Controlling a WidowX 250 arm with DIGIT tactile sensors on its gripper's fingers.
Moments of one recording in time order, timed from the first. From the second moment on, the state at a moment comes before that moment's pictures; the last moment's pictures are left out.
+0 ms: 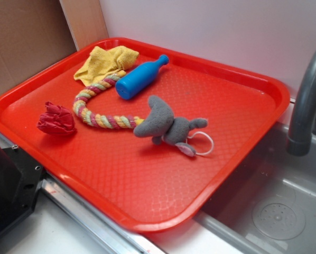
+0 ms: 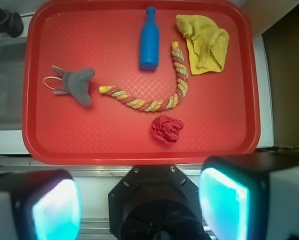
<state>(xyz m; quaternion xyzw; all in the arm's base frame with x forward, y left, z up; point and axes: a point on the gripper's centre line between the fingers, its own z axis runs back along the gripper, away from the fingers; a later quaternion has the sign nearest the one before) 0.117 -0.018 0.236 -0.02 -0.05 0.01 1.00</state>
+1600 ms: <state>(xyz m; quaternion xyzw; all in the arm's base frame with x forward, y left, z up) 0.203 -0.100 0.133 0.04 -0.04 -0.43 0.90</state>
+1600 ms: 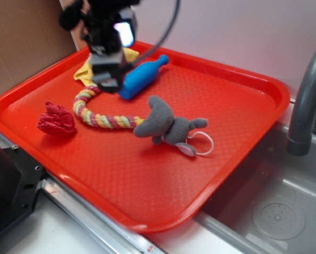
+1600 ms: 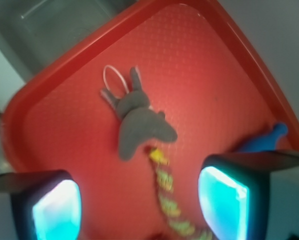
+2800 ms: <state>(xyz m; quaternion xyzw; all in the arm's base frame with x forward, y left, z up) 0.218 -0.103 0.032 0.04 0.07 -0.48 0.88</state>
